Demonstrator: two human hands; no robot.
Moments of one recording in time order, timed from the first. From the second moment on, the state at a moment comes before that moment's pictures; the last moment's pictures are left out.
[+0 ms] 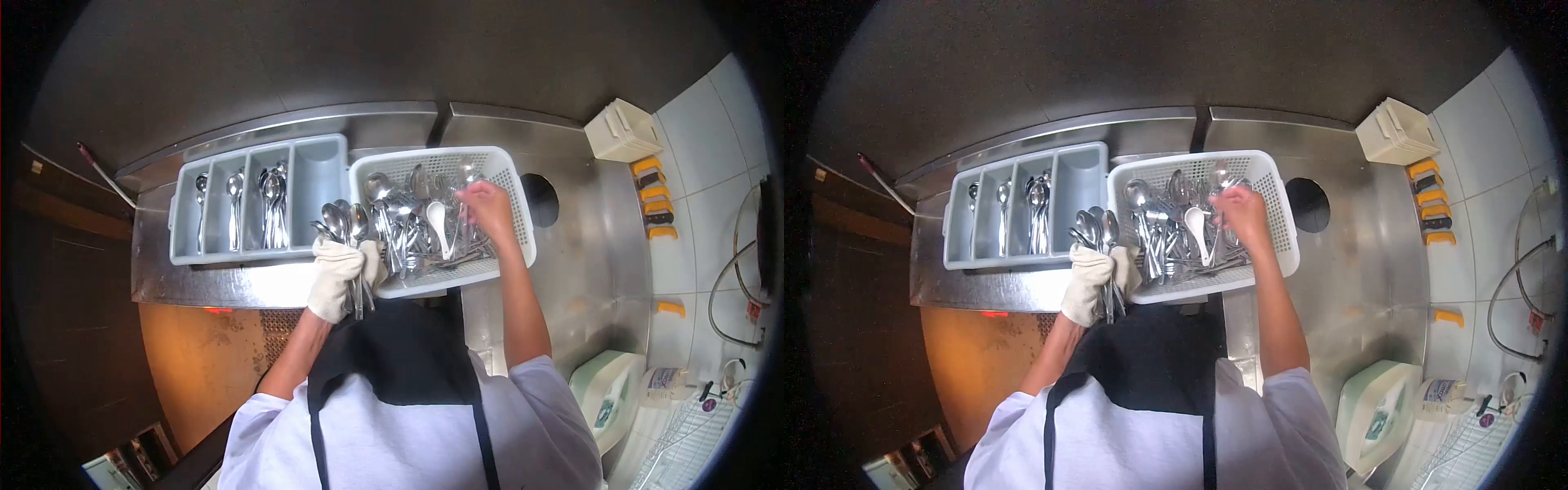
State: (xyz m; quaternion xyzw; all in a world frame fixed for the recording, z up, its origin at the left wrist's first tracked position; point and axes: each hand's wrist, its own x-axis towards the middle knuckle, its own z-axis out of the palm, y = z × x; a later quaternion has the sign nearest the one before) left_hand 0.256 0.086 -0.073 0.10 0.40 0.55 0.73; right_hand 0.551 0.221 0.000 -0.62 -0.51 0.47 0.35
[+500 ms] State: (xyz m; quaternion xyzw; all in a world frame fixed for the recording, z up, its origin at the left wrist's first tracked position) left_hand 0.252 0.071 -0.010 0.08 0.35 0.52 0.78; right_hand 0.577 0.242 -0.052 -0.74 -0.65 0.09 0.12
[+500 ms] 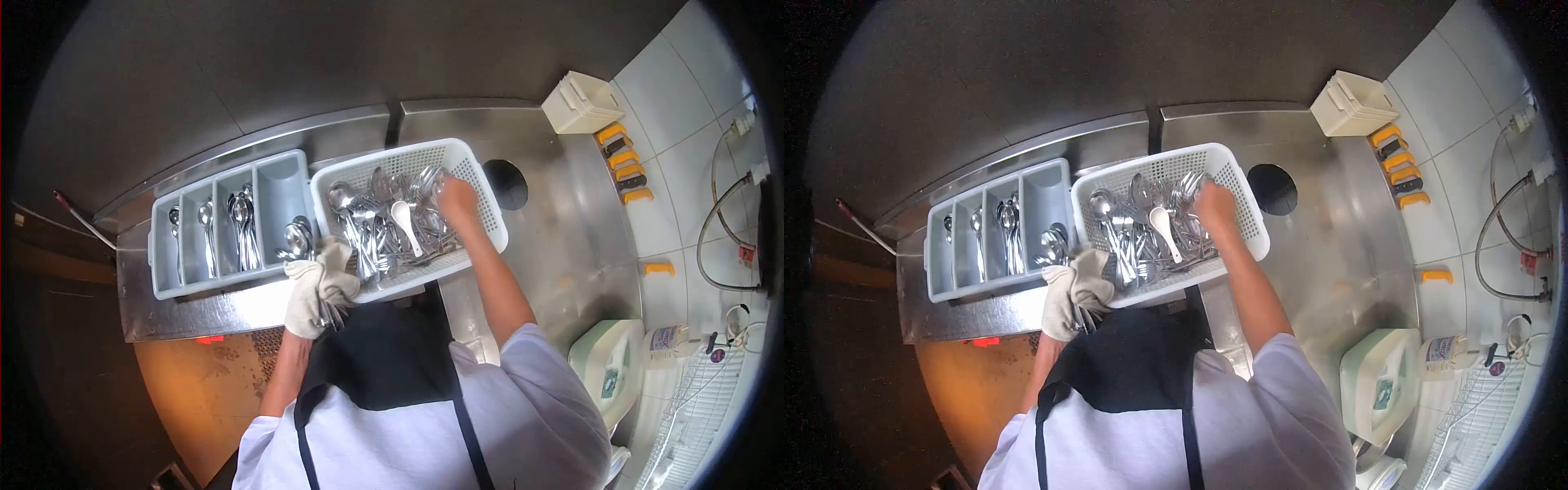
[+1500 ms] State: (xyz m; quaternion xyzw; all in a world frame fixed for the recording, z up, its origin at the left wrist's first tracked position) left_hand 0.238 0.069 -0.028 0.10 0.29 0.59 0.74; right_hand 0.628 0.235 -0.063 -0.58 -0.35 0.58 0.45
